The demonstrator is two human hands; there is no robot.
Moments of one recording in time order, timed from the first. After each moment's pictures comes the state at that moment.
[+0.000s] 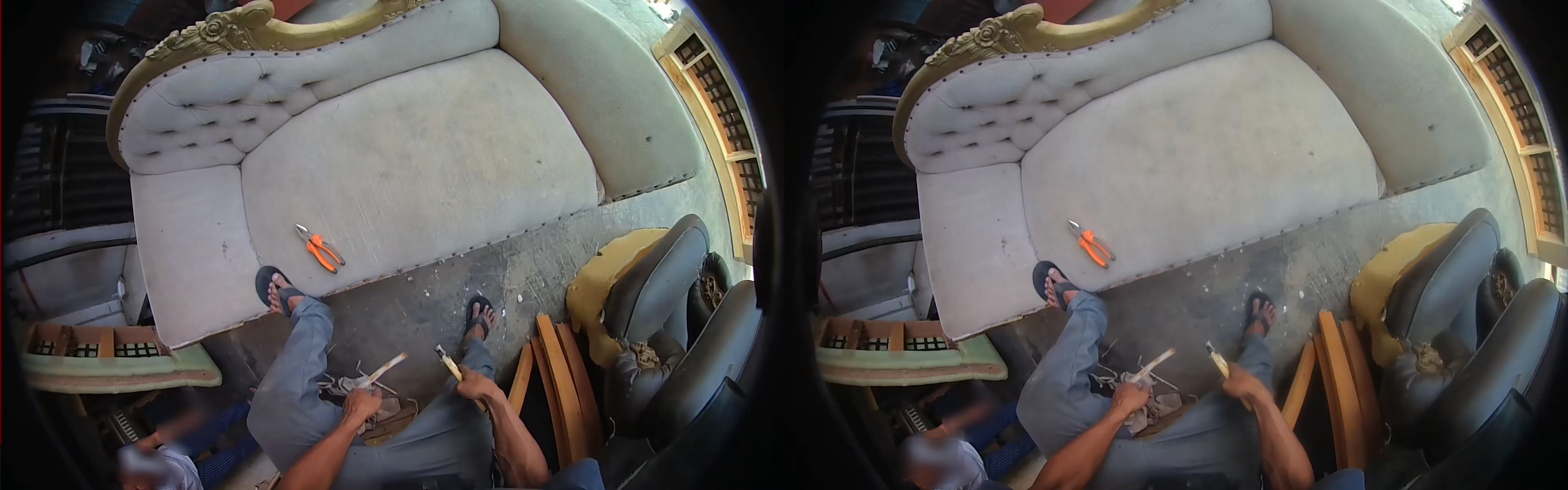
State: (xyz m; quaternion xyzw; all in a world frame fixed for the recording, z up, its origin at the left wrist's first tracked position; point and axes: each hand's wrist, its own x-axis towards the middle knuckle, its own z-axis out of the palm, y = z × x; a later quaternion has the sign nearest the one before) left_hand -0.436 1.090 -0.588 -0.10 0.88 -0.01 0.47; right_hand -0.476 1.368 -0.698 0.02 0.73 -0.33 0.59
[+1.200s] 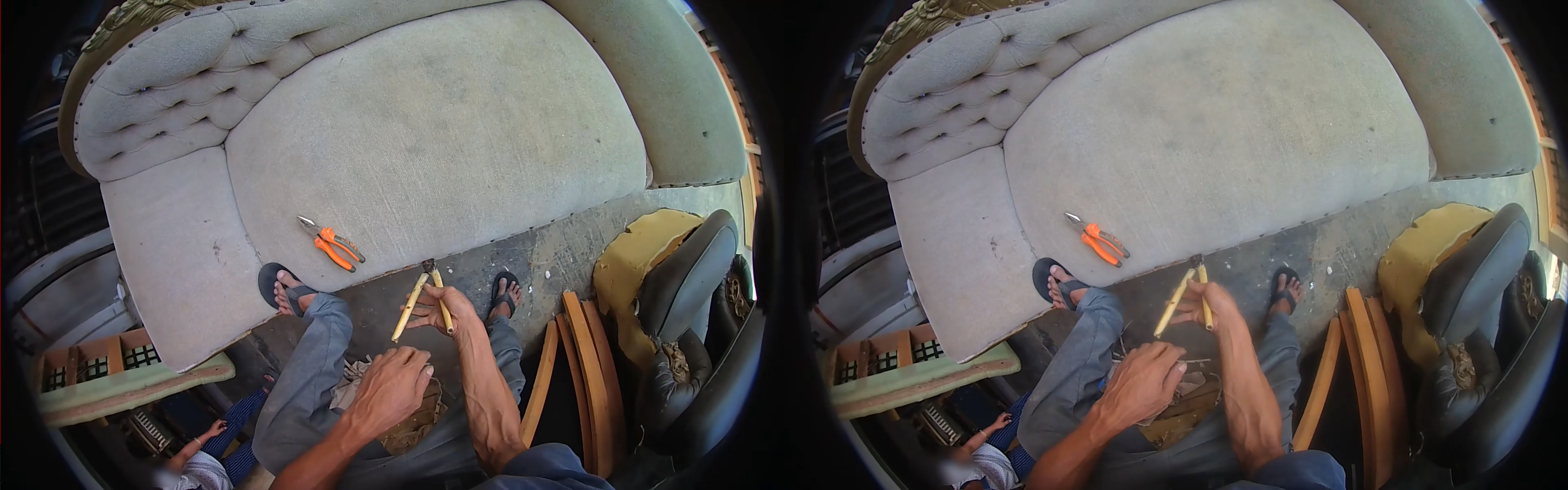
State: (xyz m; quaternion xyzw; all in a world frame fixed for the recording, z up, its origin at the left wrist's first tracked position) left_hand -0.625 1.088 -0.531 0.05 0.88 0.28 0.39; right_hand -0.634 1.206 -0.762 0.43 0.09 -0.78 0.45
